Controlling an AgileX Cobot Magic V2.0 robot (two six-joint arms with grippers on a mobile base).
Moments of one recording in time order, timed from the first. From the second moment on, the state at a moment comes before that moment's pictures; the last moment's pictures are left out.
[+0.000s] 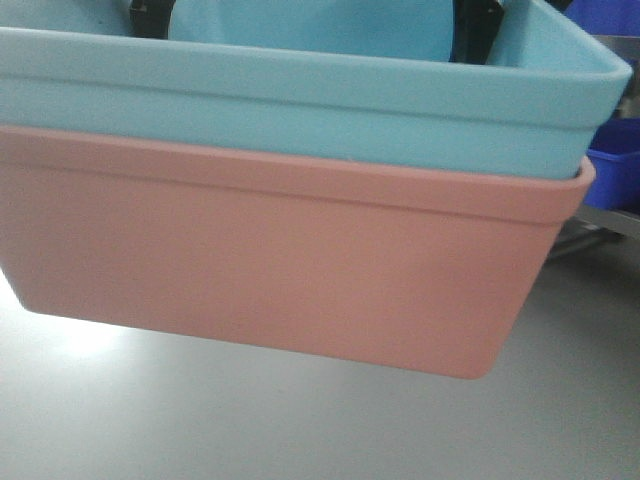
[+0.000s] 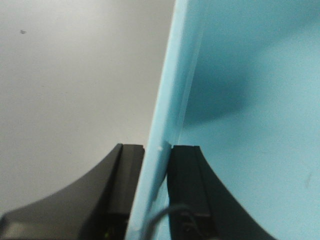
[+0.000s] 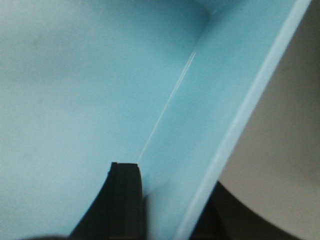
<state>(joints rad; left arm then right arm) -0.88 1.57 -1.38 0.68 1.03 -1.04 0.72 1.52 -1.39 -0.37 0.97 0.49</state>
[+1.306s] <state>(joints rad) -0.88 1.57 -1.38 0.68 1.03 -1.04 0.72 1.52 -1.39 -0.37 0.97 0.49</state>
